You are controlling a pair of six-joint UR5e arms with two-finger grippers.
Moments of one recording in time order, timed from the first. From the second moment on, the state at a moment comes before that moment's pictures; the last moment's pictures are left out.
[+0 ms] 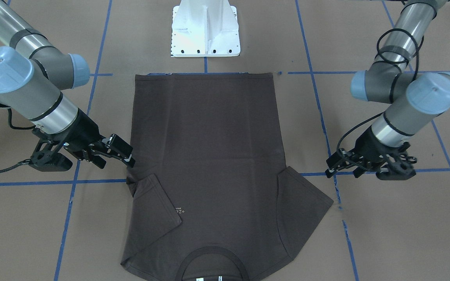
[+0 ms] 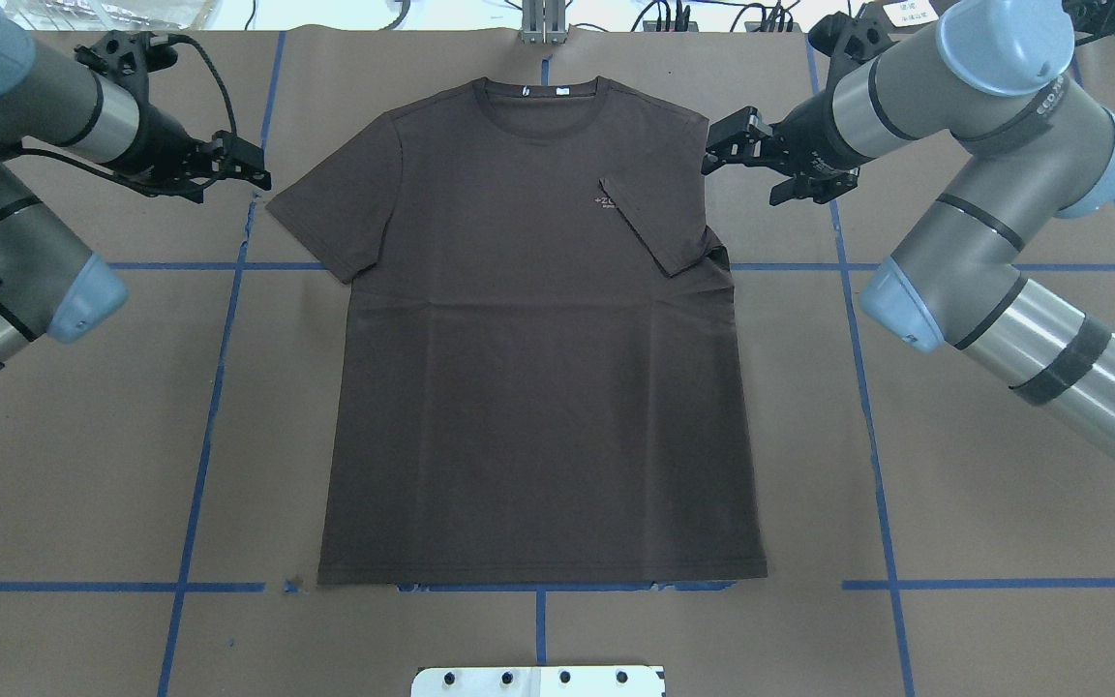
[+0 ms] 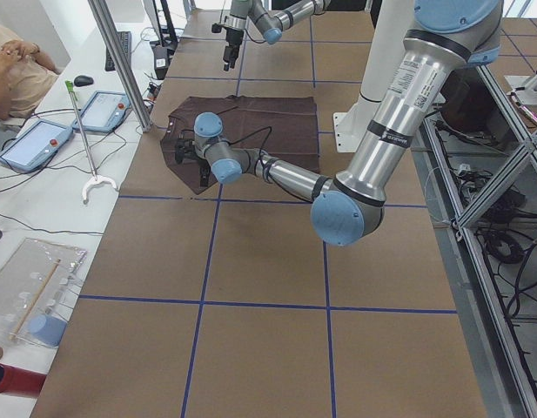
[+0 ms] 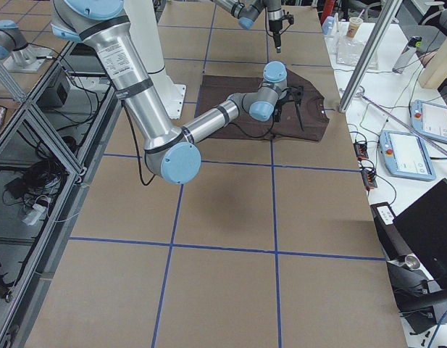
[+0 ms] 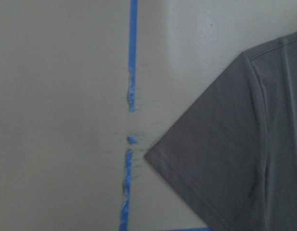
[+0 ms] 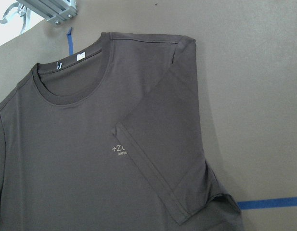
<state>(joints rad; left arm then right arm) -0.96 -2.04 -1.39 -2.23 -2.12 -1.09 0.91 -1.08 1.56 -0.97 2.15 1.35</state>
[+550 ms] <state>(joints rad) -0.89 -2.15 -1.20 -2.23 -1.92 -1.11 0.91 -1.11 1.60 -0.97 2.15 1.35</state>
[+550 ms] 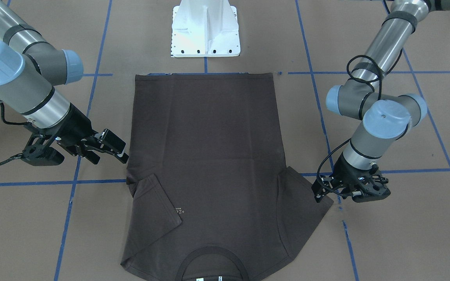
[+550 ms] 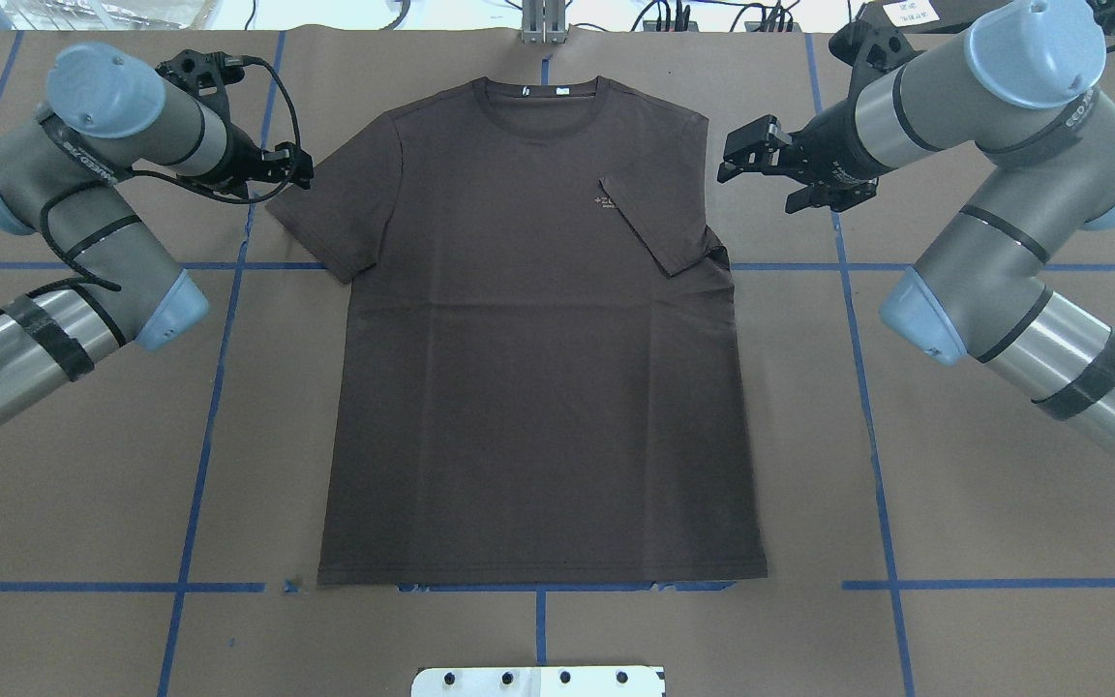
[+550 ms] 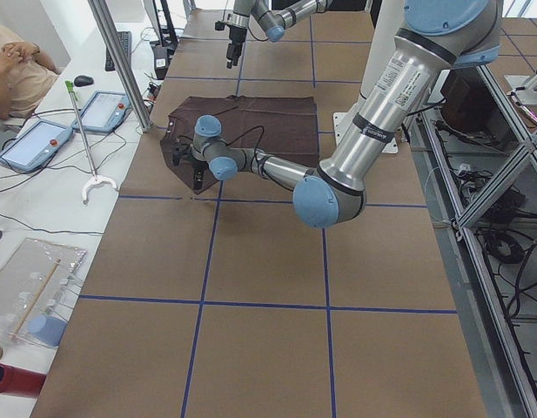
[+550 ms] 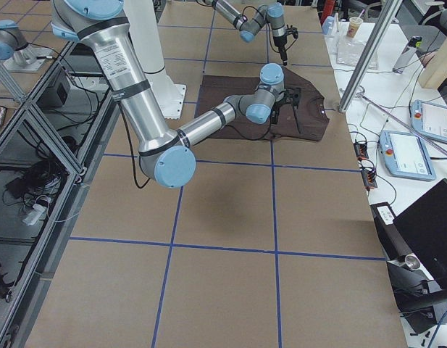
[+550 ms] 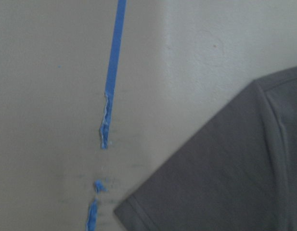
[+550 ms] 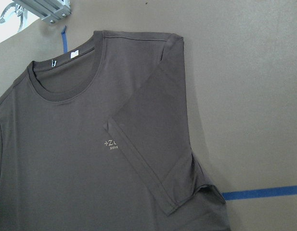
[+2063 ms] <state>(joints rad) -0.86 -2.14 -1.17 -2.23 -1.89 -1.11 0.91 -1.13 1.61 -0.97 2.14 1.34</state>
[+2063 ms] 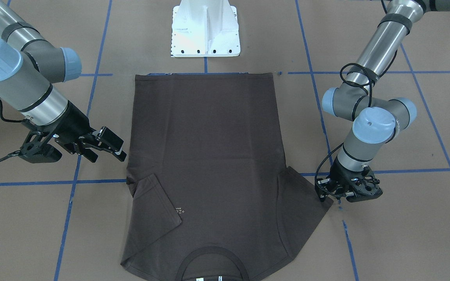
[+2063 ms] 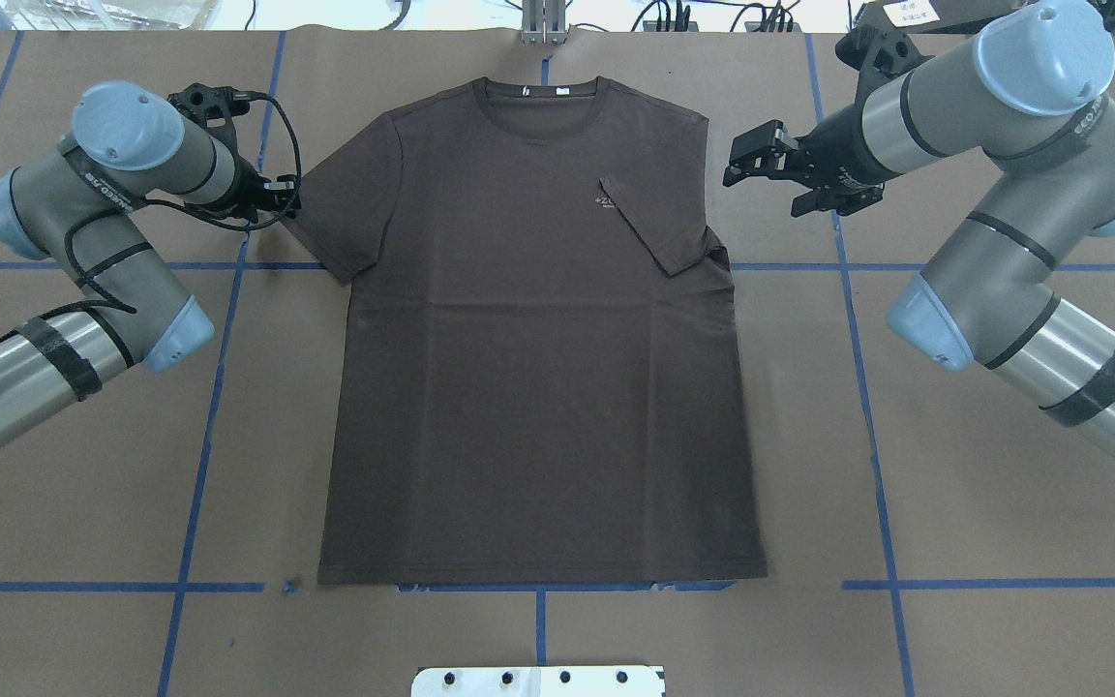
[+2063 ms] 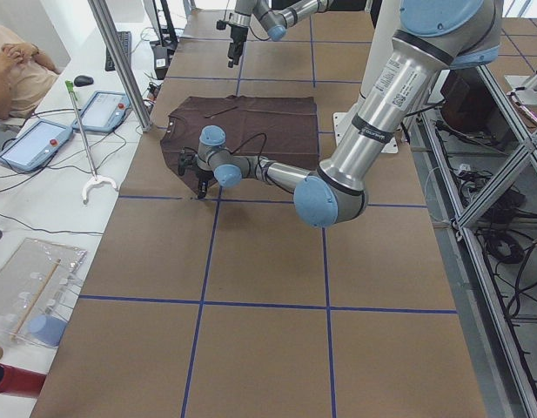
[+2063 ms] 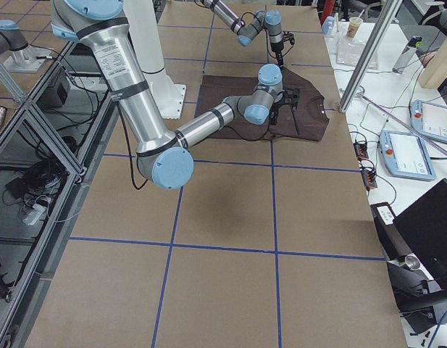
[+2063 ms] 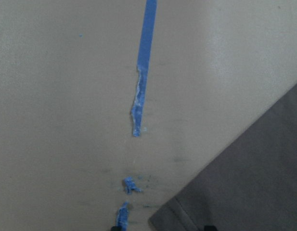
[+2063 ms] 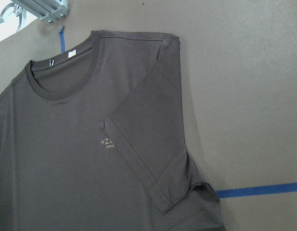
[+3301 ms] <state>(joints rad) -0.83 -2.24 -1.23 -2.19 -1.89 -1.20 0.91 -1.14 1.61 -0.97 2.14 1.34</state>
